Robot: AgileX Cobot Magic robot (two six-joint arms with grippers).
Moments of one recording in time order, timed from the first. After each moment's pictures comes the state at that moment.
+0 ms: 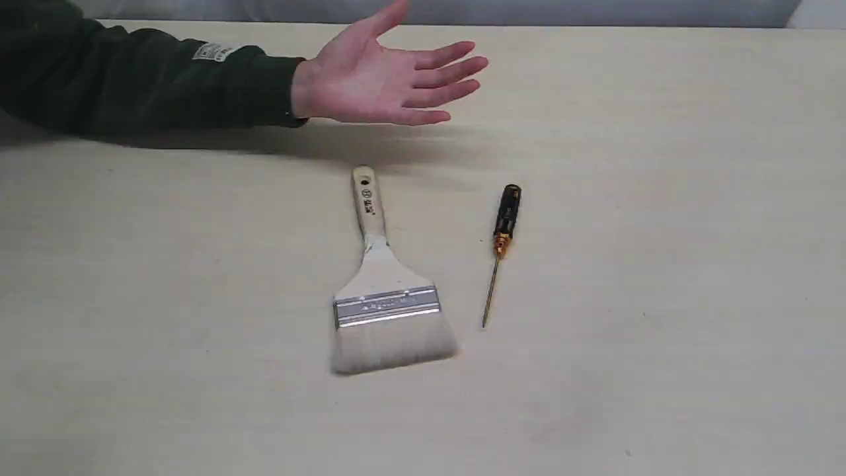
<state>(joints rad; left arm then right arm) 0.00 0.00 0.00 0.07 0.26 -0.07 -0.09 0.08 -0.11 0.17 -0.07 0.17</state>
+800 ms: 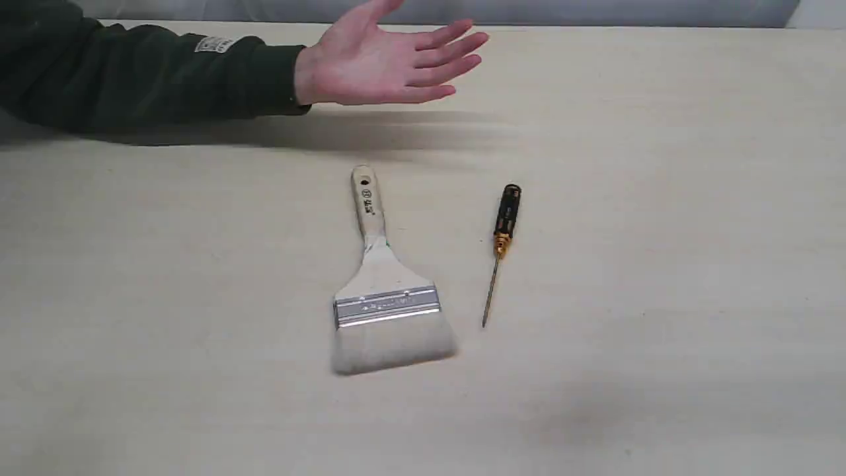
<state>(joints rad) 0.00 0.00 0.00 0.07 0.26 -0.07 -0.09 0.96 -0.81 0.77 0.47 -0.54</state>
